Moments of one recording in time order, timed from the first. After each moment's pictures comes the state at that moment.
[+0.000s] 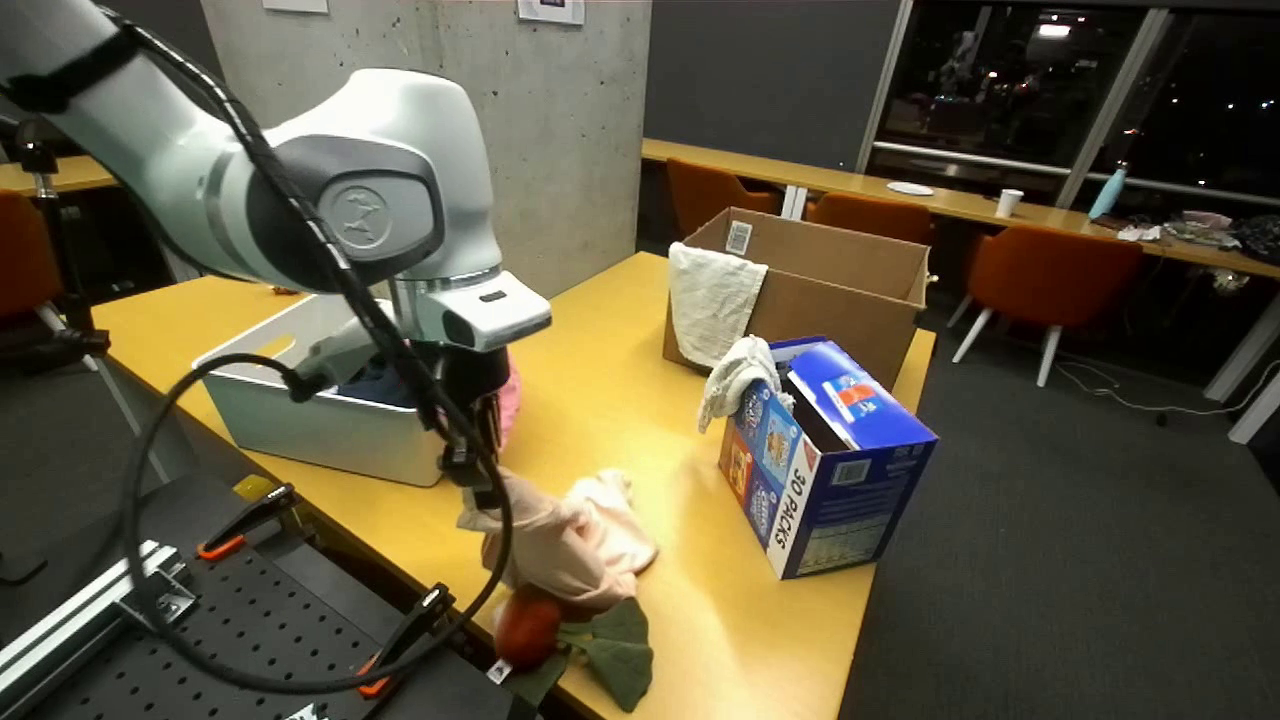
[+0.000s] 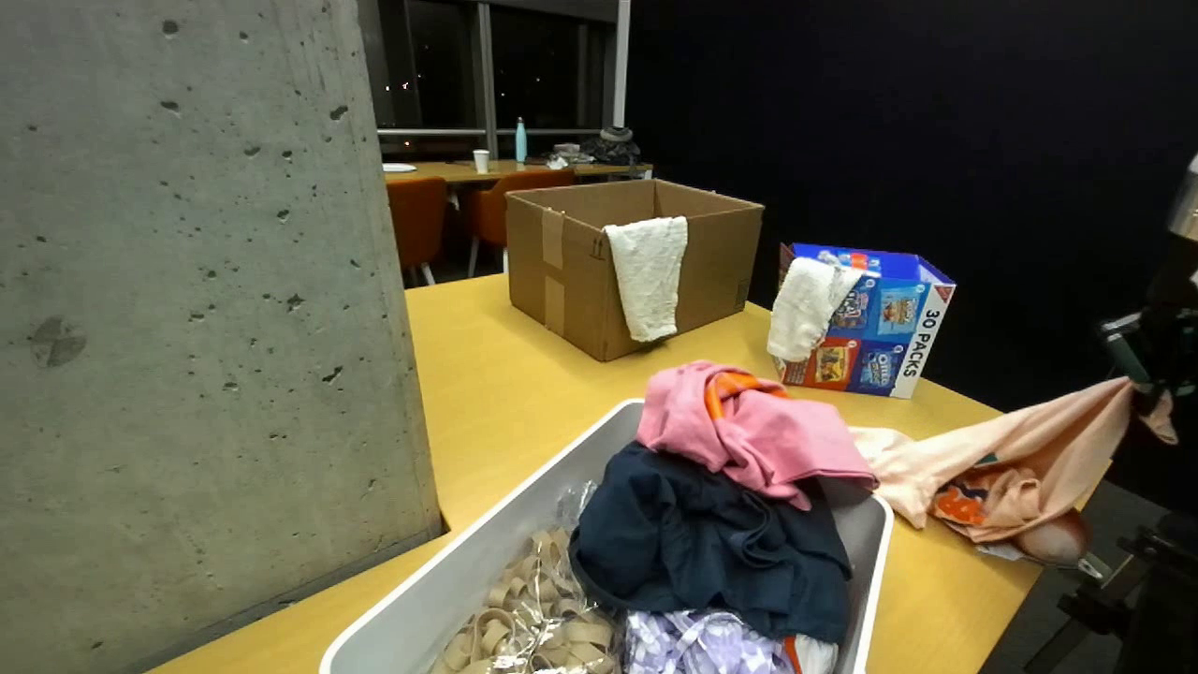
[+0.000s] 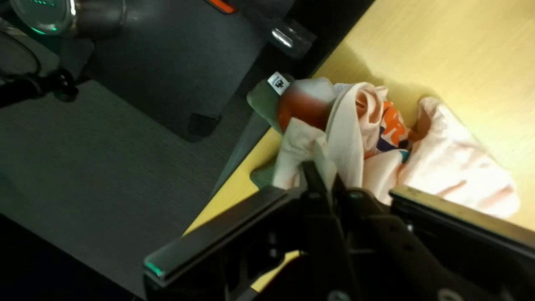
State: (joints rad) arm 0.00 -0.05 -0.29 -2.59 -0.36 2.51 0.91
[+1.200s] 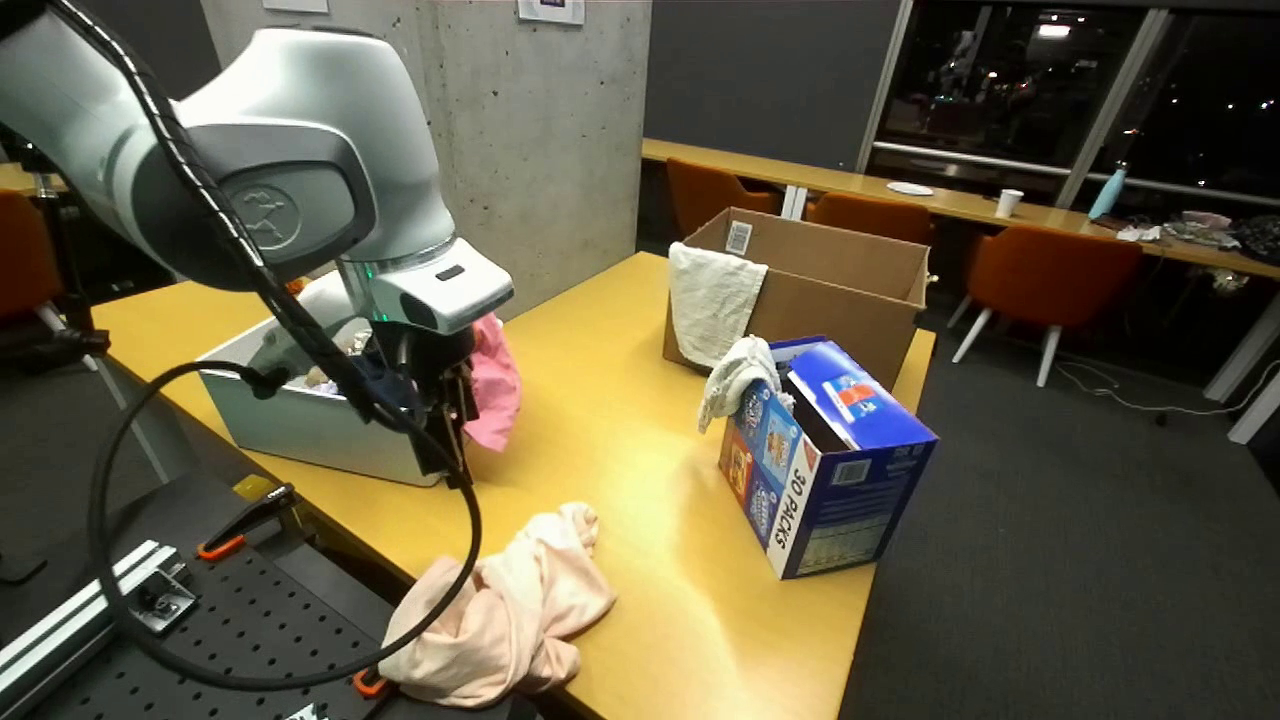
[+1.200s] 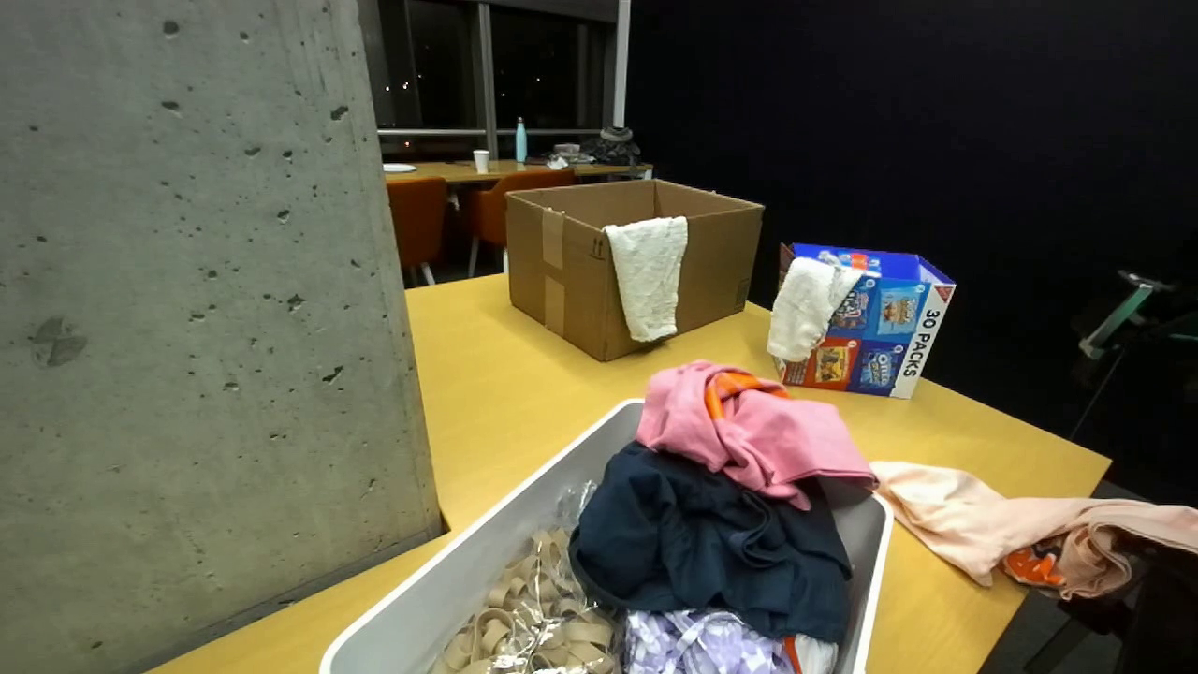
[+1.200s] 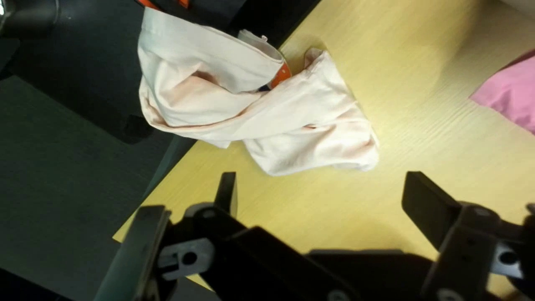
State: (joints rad) arm -0.15 -0.15 -0.10 -2.69 -0.17 2.67 0.72
